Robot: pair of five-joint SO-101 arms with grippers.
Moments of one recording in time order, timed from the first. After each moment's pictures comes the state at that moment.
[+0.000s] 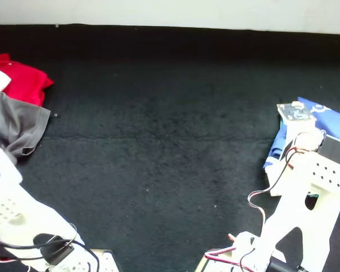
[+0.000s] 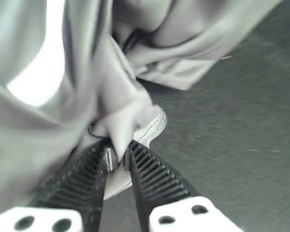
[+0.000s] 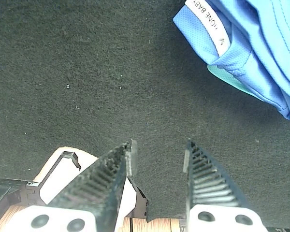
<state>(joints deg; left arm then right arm) -48.6 26.1 -24.0 93.0 -52.7 20.2 -30.5 23.5 100.4 32.7</state>
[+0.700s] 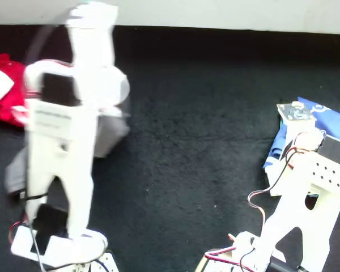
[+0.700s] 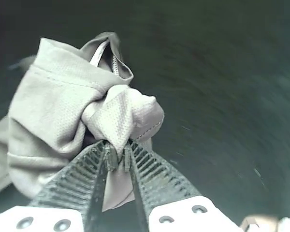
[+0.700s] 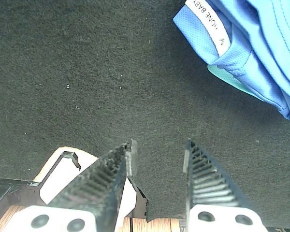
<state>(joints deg) 10.3 -6.8 -26.9 98.4 -23.7 20.2 -30.5 23.5 100.4 32.7</state>
